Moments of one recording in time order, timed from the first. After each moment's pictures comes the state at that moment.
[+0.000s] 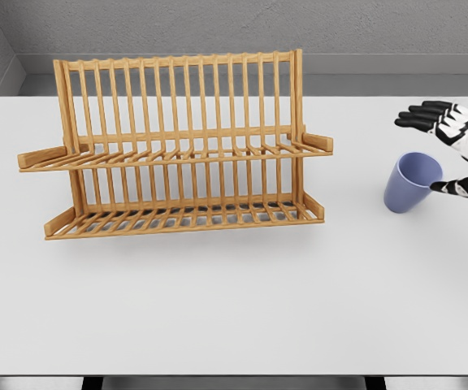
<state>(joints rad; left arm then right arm) 0.02 0.00 -0.21 -0.11 0.01 0.02 -0.07 -0.04 -1.12 0.14 -1.75 0.15 -0.61 0.05</state>
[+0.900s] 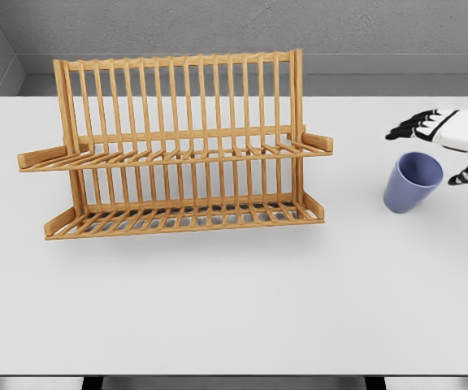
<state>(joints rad) 0.02 0.00 -0.21 -0.11 0.01 0.02 -0.07 -0.53 -1.05 0.42 -1.48 0.15 -0.61 0.61</state>
